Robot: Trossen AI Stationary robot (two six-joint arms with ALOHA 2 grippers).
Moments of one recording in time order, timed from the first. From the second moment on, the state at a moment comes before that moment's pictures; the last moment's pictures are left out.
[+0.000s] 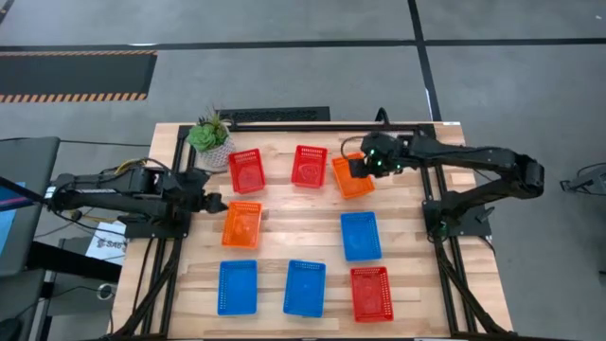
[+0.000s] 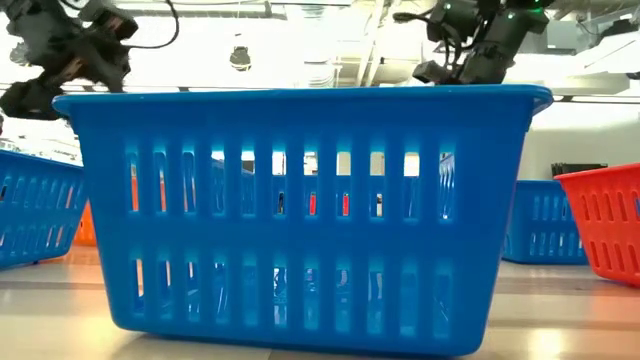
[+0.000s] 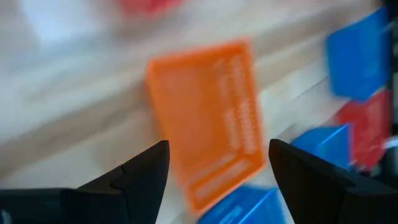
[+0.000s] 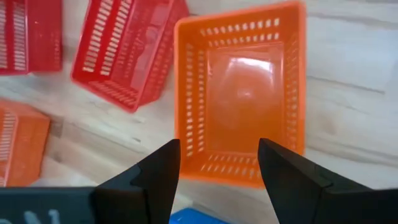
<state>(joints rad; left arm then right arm) 0.00 0.60 0.60 -0.93 0.01 -1.28 -0.34 1.26 0.96 -0.73 0.07 1.02</state>
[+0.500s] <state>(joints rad) -0.18 0.89 0.60 -0.93 -0.10 -1.42 -0.15 1.26 0.96 -0.71 0.15 1.15</state>
